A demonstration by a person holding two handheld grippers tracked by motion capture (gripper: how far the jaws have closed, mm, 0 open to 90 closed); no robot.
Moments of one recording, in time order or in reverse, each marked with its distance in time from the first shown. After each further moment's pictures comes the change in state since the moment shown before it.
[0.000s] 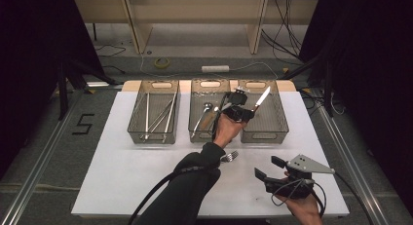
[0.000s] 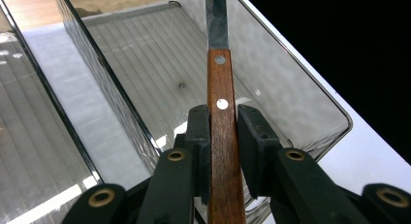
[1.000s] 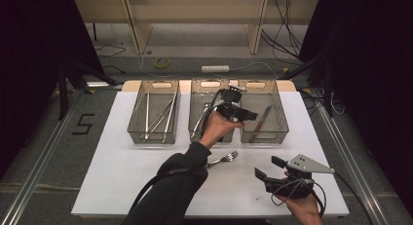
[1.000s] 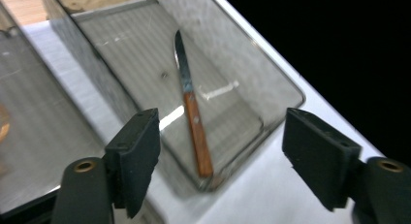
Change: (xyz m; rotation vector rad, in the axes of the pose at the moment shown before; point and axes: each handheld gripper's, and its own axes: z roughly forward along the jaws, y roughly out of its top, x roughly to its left) left arm 0.007 0.002 -0.042 0.037 -0.099 0.042; right arm 0.000 0.000 0.000 0.005 -0.005 0.004
